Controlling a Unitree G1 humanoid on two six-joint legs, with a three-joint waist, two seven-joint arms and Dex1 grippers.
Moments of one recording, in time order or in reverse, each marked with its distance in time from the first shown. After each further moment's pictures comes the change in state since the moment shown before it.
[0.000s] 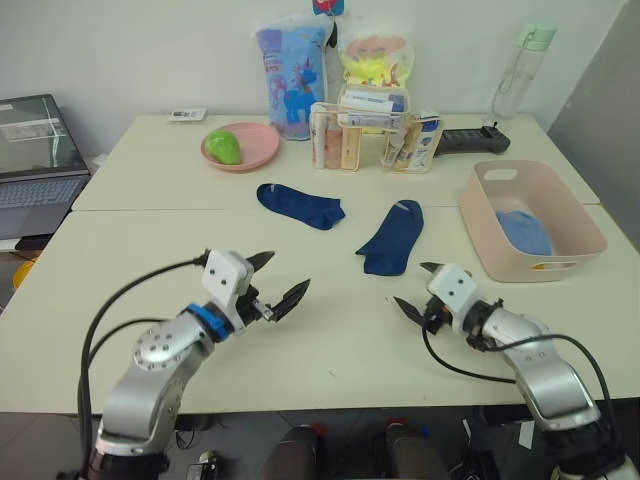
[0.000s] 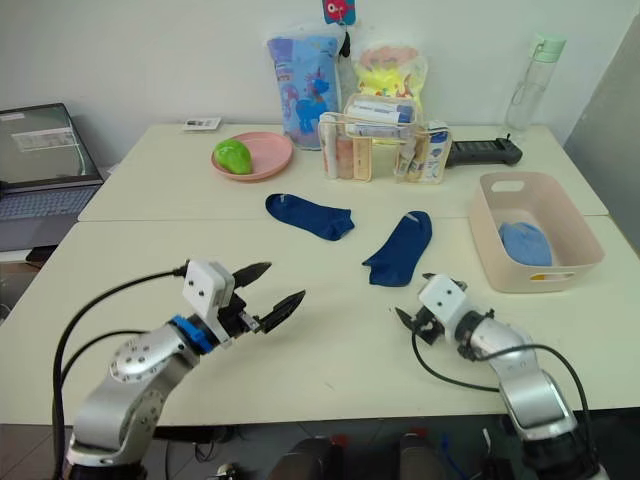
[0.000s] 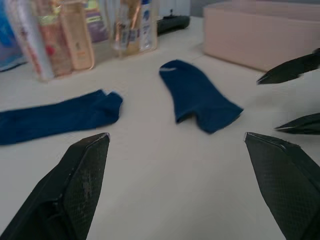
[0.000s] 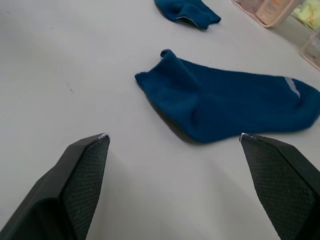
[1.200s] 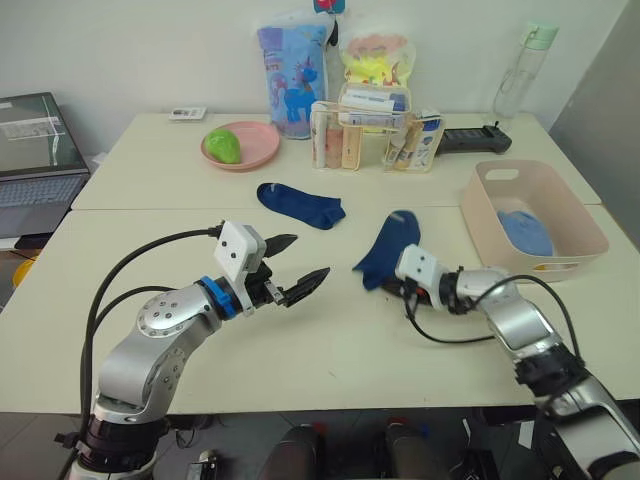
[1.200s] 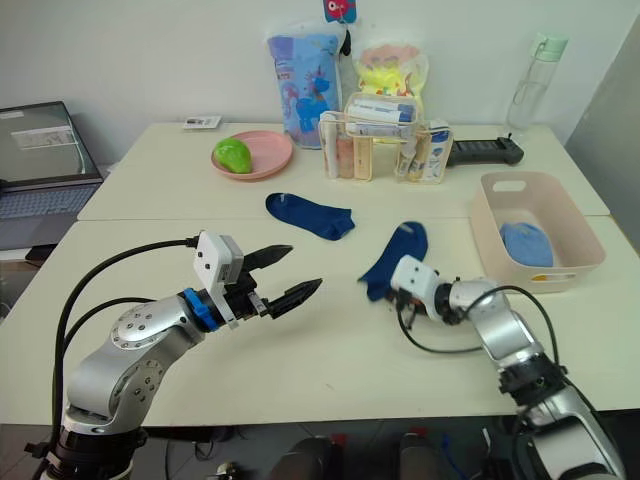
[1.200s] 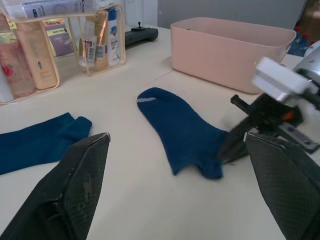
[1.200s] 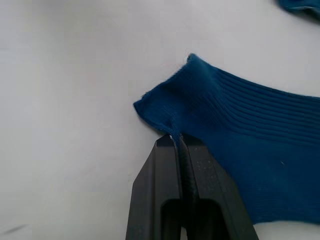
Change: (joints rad) left arm -0.092 0.039 -0.011 0.006 -0.087 0.126 -0.028; right arm -0.230 -0.095 0.159 0.263 0.100 -0.092 0.473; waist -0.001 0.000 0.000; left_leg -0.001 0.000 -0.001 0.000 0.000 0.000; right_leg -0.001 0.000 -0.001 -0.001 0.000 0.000
